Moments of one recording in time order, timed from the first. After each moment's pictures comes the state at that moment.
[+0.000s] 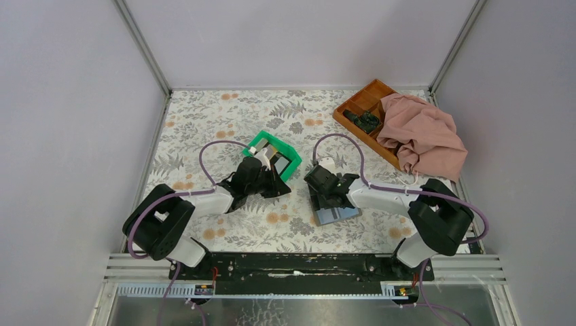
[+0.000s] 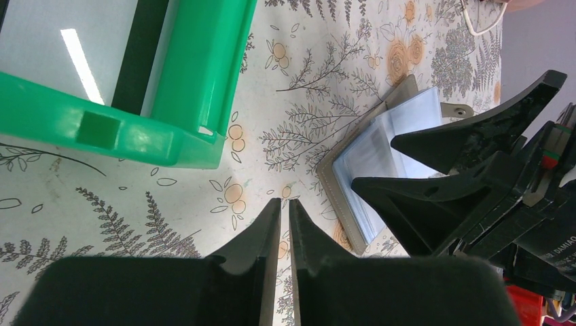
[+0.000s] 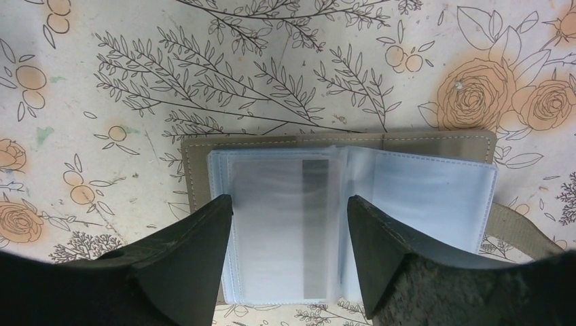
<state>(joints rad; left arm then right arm) -0.59 1.49 0.52 0.37 0.32 -0.75 0.89 1.55 0.84 -0.45 0.34 0.58</state>
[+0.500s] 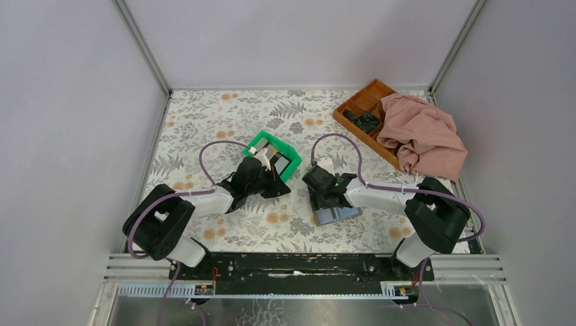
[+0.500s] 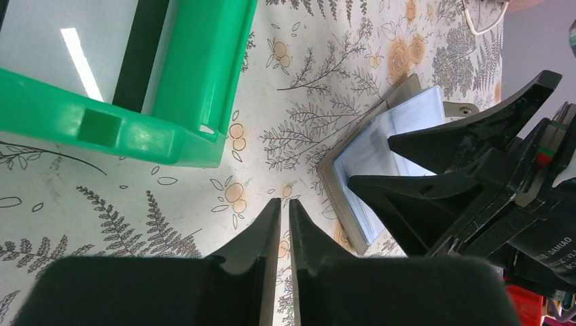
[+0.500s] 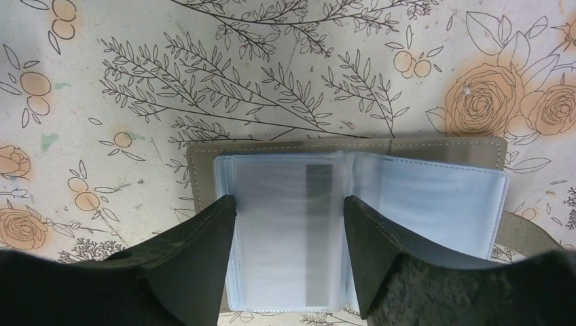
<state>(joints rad) -0.59 1.49 0.52 0.37 0.32 -0.75 0.90 1.58 0.85 -0.45 0.35 0.59</state>
